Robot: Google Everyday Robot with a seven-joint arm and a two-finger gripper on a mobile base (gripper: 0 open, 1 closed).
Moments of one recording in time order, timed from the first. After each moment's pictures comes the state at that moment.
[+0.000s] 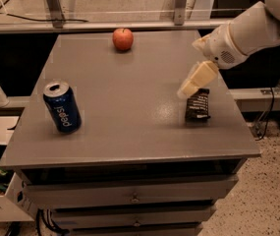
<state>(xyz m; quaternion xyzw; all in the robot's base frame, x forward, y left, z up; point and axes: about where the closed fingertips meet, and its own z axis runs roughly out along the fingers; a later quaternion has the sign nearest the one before) 0.595 -0.134 0.899 -0.56 0.75 0.12 0.33</state>
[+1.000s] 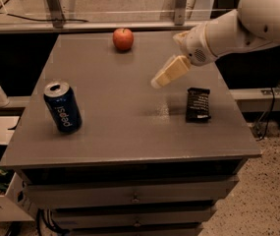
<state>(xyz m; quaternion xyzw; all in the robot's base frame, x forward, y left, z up) 0.640 -0.077 0.899 -0.52 0.73 0.16 0.41</state>
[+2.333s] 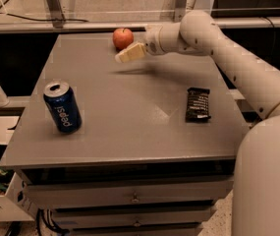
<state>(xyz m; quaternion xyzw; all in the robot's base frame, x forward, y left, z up) 0.812 0.014 0.862 -0.42 0.71 0.21 0.52</state>
